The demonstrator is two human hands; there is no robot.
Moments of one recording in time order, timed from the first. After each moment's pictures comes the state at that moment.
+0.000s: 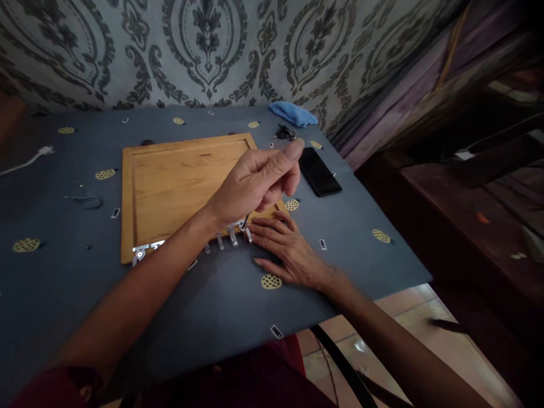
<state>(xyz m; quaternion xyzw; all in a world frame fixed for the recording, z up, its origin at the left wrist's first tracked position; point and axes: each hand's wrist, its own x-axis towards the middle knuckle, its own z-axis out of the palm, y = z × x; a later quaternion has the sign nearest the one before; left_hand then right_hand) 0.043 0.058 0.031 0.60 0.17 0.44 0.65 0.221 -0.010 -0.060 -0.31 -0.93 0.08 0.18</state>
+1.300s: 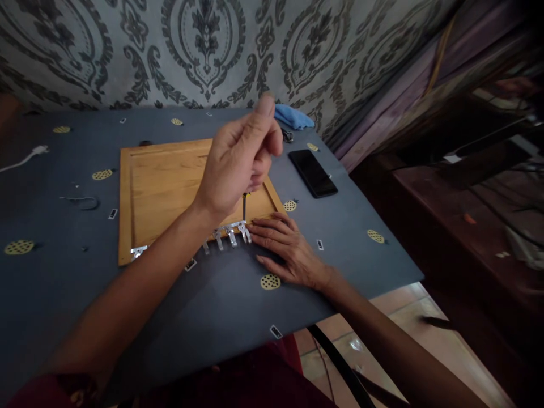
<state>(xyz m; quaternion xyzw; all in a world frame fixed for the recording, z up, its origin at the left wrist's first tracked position) 0.041 0.062 0.050 0.52 0.20 0.58 0.60 0.222 -0.011 -0.057 -0.30 -0.92 0.08 0.22</state>
